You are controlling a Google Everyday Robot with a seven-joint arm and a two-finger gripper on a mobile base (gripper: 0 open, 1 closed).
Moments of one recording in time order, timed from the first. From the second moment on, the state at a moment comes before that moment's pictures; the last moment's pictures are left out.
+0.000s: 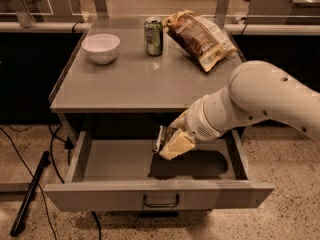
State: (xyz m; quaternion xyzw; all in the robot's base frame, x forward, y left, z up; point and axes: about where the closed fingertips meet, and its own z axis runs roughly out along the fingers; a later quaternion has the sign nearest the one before) arm 0.498 -0.050 0.782 -0.54 0.77 0.14 0.30
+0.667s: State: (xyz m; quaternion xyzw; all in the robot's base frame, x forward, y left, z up) arm 0.517 -0.050 0.697 -0.53 0.78 0.10 0.31
